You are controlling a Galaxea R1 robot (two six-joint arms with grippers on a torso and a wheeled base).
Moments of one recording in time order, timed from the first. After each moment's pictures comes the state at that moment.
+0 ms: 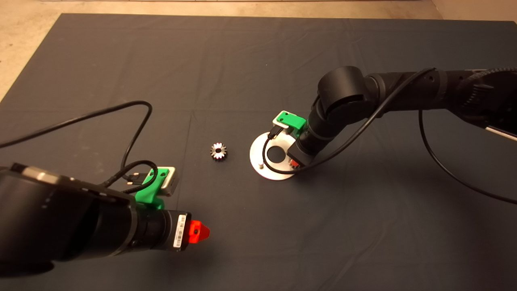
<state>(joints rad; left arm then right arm) -0.32 2.25 -0.34 0.54 1.53 -1.82 0.33 2.75 -1.14 -0.41 -1.53 0.79</state>
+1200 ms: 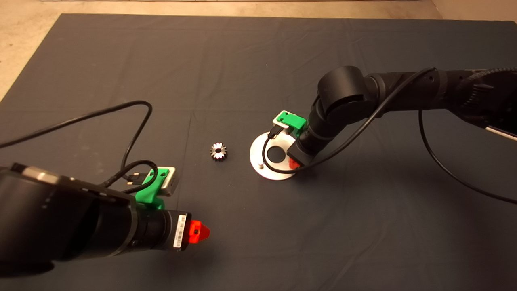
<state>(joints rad) -0.32 2.25 -0.34 0.54 1.53 -1.82 0.34 2.75 -1.14 -0.41 -1.53 0.81</state>
